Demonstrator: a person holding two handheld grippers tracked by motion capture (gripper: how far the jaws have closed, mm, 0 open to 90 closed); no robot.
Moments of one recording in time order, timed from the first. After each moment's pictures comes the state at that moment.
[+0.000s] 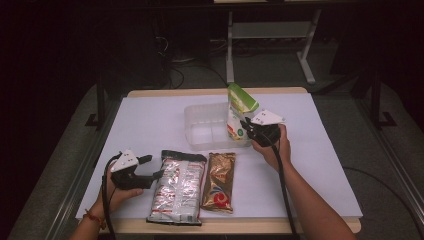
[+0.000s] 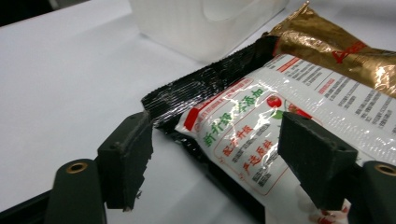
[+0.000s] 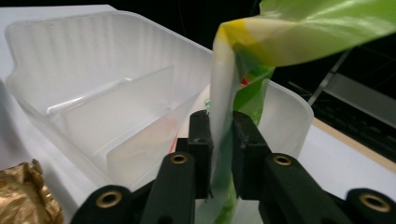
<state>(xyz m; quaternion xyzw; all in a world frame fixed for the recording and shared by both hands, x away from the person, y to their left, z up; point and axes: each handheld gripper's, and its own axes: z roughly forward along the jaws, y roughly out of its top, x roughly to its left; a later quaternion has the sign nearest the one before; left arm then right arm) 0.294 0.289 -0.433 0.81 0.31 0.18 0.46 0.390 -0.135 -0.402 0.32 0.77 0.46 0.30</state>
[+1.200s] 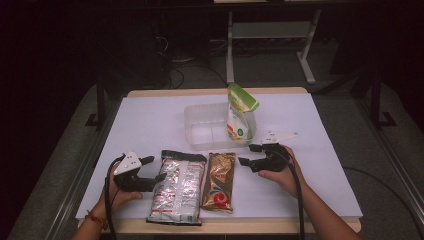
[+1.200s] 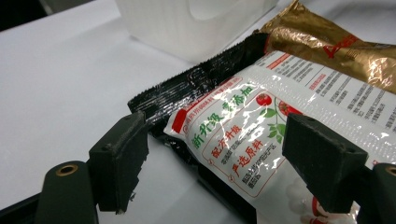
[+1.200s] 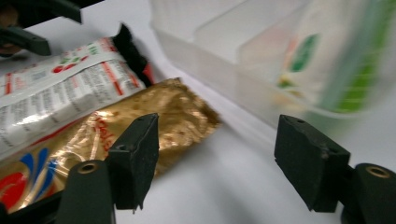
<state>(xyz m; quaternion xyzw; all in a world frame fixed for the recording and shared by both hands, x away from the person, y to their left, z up) 0.291 0.284 -0.436 0.82 0.29 0.19 0.46 0.339 -0.154 -0.426 0.33 0.81 0.48 0.08</state>
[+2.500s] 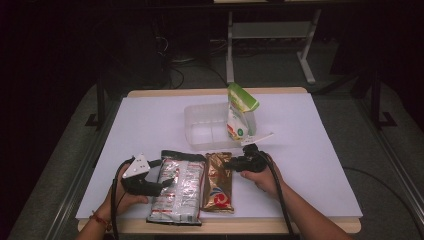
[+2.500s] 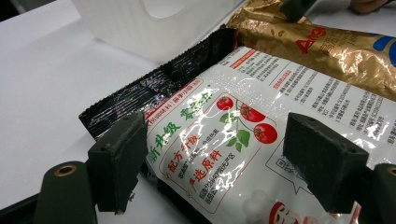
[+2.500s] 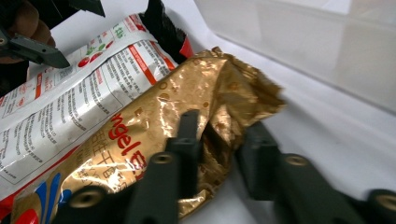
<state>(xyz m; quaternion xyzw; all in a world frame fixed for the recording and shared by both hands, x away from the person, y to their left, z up) 0.285 0.263 -0.437 0.84 0.26 0.17 0.44 0.354 -0.111 -0.455 0.34 0.81 0.47 -0.04</state>
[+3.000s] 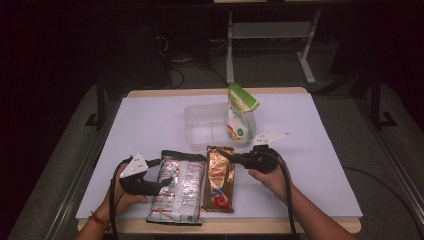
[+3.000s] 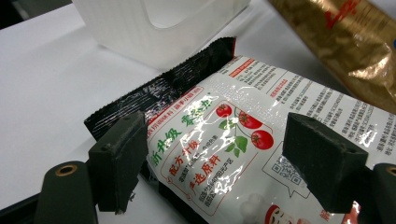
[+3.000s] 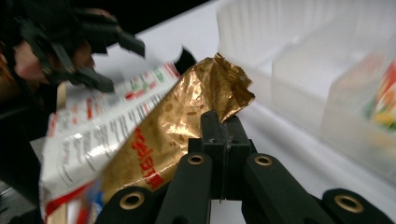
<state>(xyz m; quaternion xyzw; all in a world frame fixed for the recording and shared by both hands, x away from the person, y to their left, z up) 0.284 0.265 -0.433 0.83 0.27 0.17 0.46 0.325 -0.128 -0.409 0.29 0.80 0.53 0.02</state>
